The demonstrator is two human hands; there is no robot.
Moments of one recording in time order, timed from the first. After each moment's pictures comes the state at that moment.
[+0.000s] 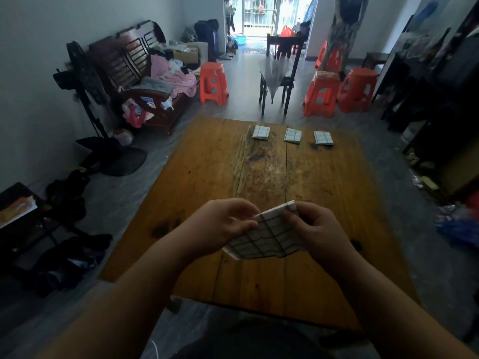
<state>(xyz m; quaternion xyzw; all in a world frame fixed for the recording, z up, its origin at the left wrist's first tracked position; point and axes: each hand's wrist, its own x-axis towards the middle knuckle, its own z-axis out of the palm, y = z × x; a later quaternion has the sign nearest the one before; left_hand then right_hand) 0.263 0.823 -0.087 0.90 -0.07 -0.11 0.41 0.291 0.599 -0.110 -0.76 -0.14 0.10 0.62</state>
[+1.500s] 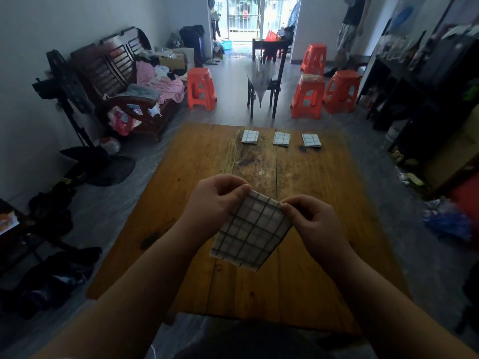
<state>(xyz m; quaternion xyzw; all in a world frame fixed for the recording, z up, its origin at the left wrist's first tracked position) 0.296 0.808 -0.074 0.82 -0.01 0.06 0.57 0.305 0.591 -0.108 -0.79 -0.13 -0.01 0.60</state>
